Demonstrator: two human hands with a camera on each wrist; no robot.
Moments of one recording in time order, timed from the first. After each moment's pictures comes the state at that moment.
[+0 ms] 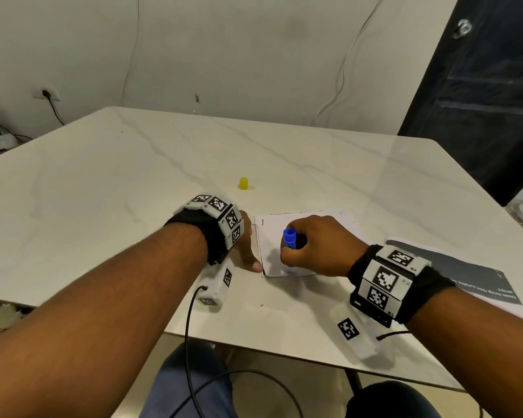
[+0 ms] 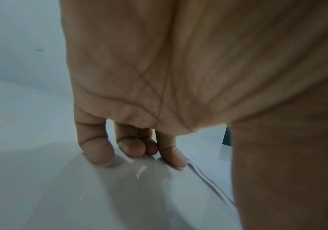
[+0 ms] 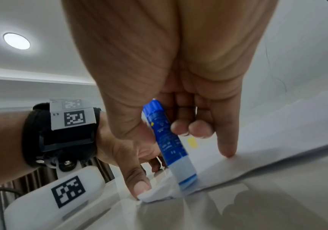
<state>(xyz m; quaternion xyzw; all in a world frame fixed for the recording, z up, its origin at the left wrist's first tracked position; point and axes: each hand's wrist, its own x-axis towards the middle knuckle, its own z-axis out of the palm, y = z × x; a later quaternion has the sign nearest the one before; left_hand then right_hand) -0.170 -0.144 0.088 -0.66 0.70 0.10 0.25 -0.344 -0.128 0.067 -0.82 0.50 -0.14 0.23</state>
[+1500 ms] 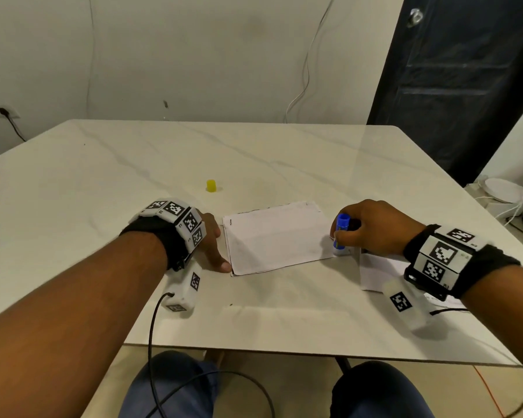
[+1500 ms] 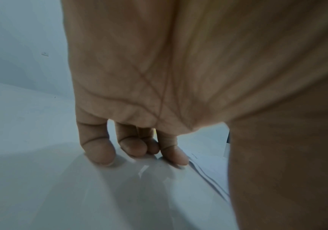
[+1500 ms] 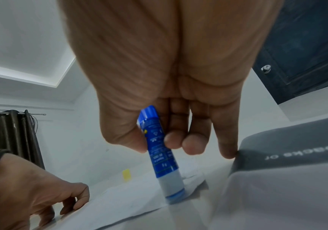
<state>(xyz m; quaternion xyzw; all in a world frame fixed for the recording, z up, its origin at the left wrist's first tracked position) -0.166 -0.155 0.072 -0.68 0.68 0.08 0.25 -0.473 -0.141 0.079 -0.75 0.61 -0.13 0.23</state>
